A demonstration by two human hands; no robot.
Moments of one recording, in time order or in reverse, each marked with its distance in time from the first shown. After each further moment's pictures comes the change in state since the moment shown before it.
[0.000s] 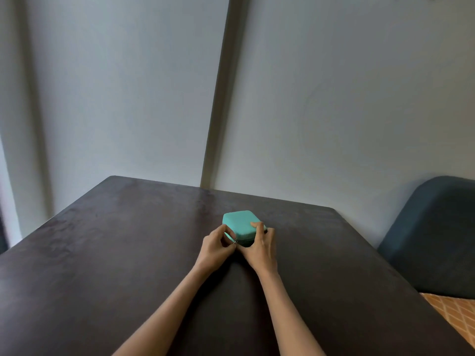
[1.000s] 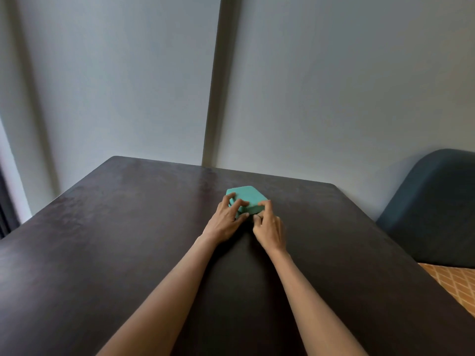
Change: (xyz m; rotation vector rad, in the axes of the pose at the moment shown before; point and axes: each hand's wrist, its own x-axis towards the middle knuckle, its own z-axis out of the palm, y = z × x) left_hand 0.007 0.006 0.015 0.322 -0.190 0.090; right_hand -0.023 0.004 -0.019 -0.013 0.059 -0.065
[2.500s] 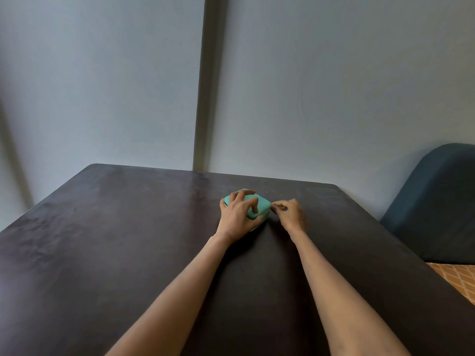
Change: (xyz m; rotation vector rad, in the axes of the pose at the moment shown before) left_hand 0.057 0.008 0.021 0.118 0.152 0.194; right_hand 0.099 0.077 0.010 0.073 -0.012 0.279
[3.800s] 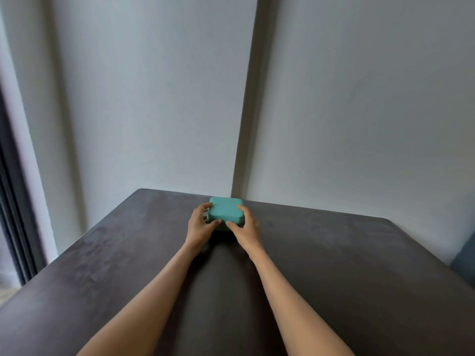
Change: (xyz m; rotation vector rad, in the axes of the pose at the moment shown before) left_hand 0.001 -0.142 -0.092 -0.488 0.283 -0.521; right_hand -0.026 -0.152 0.127 0.337 -0.278 -0.196
